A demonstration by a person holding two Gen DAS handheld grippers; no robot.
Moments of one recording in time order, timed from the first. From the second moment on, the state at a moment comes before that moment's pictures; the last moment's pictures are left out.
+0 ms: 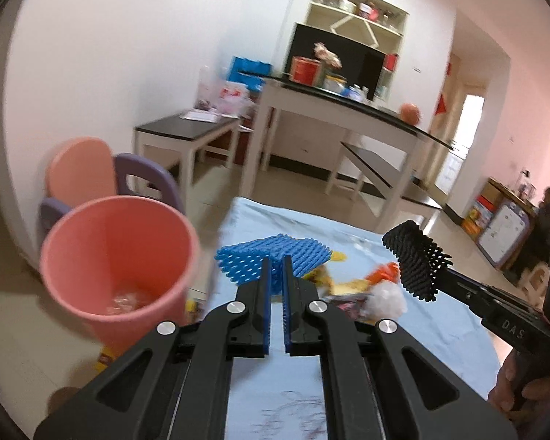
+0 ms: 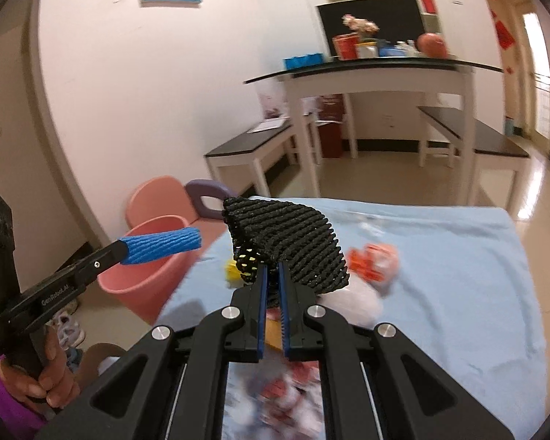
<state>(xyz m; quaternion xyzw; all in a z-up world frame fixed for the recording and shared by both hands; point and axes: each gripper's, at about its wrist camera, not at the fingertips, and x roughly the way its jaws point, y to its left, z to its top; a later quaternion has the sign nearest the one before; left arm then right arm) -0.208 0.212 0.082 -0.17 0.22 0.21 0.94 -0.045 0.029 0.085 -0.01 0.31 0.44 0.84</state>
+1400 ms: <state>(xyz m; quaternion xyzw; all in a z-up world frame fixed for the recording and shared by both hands) -0.274 0.342 0.026 -0.23 0.25 0.34 0.88 -0.086 0.272 0.036 -0.06 0.39 0.58 0.72</state>
